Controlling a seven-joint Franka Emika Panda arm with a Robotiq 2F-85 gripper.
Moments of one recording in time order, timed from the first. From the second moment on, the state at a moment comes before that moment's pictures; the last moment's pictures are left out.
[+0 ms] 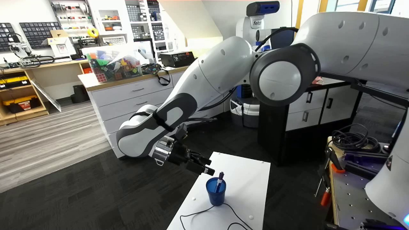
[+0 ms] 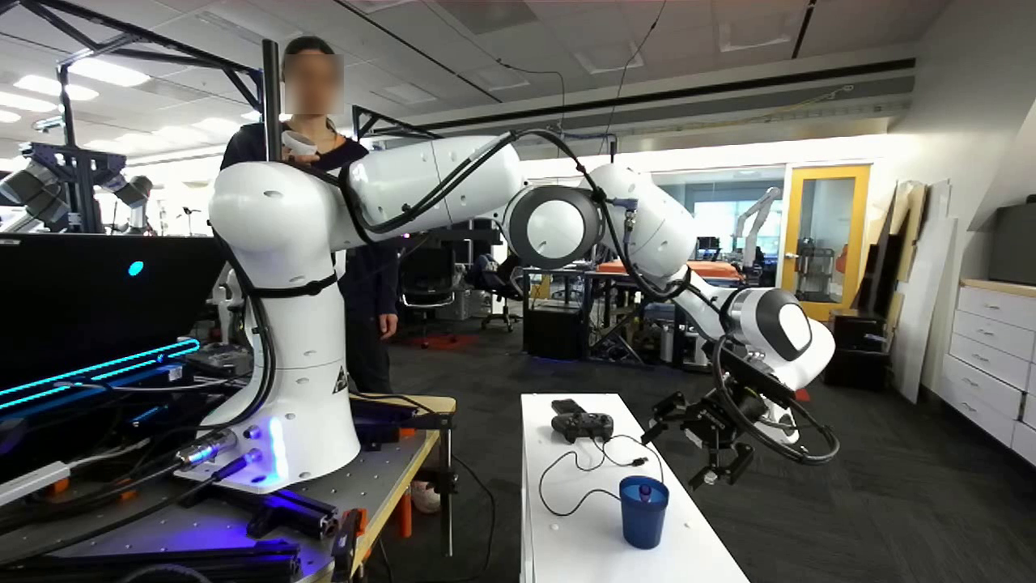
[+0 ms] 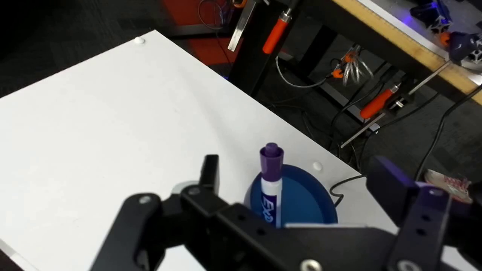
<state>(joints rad) 0.18 1.32 0.11 -0.81 -0.29 1.11 -0.54</state>
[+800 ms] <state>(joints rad) 0.18 1.33 0.11 -0.84 -0.29 1.11 -0.54</state>
